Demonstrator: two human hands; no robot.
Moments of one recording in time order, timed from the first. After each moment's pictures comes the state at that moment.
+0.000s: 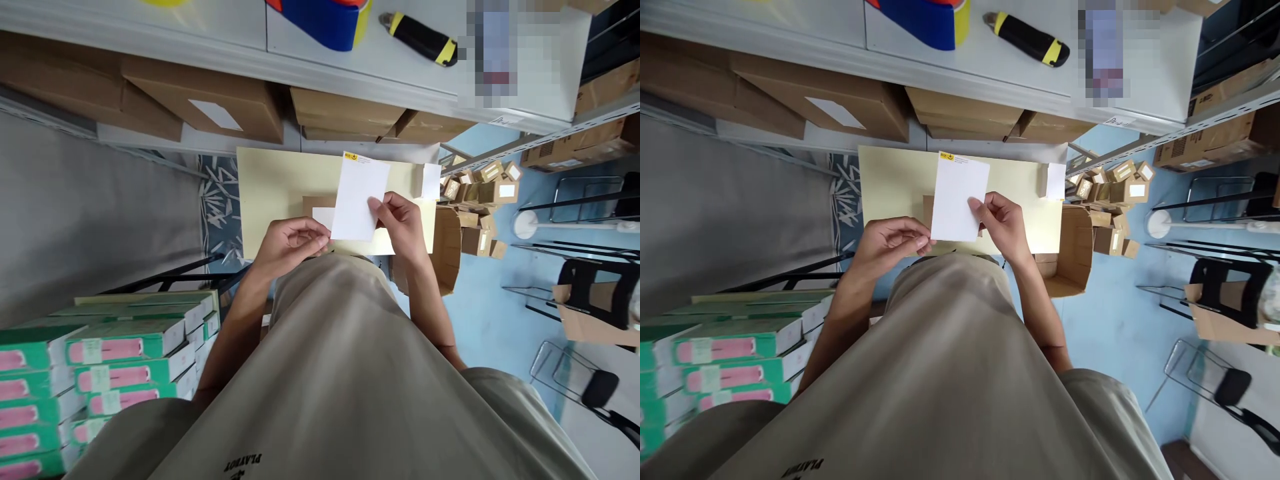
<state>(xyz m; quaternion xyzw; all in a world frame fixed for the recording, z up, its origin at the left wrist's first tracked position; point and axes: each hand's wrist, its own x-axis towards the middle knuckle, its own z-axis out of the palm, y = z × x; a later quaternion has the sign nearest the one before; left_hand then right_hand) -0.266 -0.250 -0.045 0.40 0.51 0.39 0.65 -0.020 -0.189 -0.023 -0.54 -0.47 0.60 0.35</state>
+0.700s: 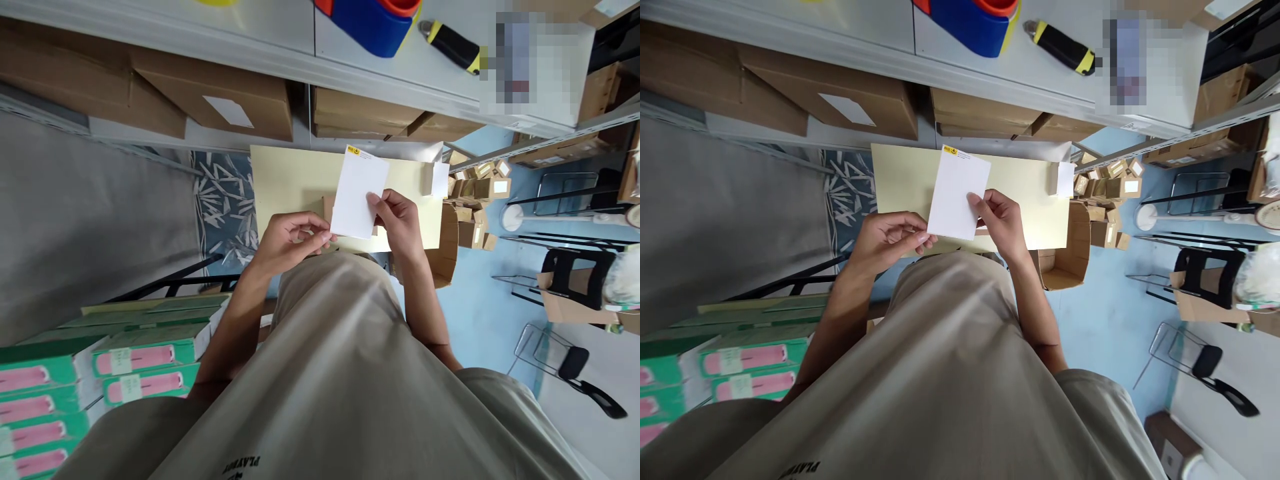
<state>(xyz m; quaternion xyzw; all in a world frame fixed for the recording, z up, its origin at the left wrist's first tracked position) -0.345 -0.246 -0.046 0.44 0.48 0.40 0.65 -0.107 -0.199 -0.025 -0.57 -0.46 0.58 0.35</state>
